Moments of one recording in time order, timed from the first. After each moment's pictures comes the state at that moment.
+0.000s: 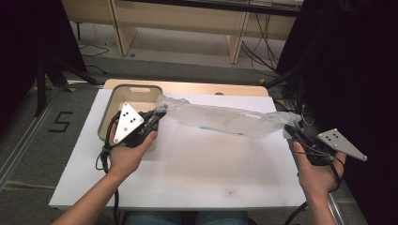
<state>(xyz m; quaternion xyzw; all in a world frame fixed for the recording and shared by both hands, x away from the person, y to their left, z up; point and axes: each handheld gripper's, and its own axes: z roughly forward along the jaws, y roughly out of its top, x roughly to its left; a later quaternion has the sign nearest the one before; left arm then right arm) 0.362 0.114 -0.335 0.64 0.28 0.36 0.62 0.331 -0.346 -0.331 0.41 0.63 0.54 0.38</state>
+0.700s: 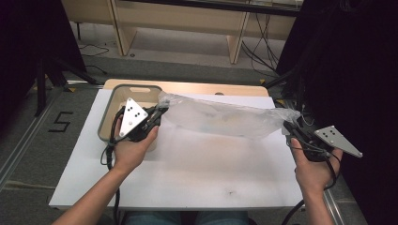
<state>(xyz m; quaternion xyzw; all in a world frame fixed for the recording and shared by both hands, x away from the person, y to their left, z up) 0.380 0.105 -0.339 0.64 0.29 0.37 0.61 0.343 -0.343 -0.334 0.42 0.62 0.54 0.38</state>
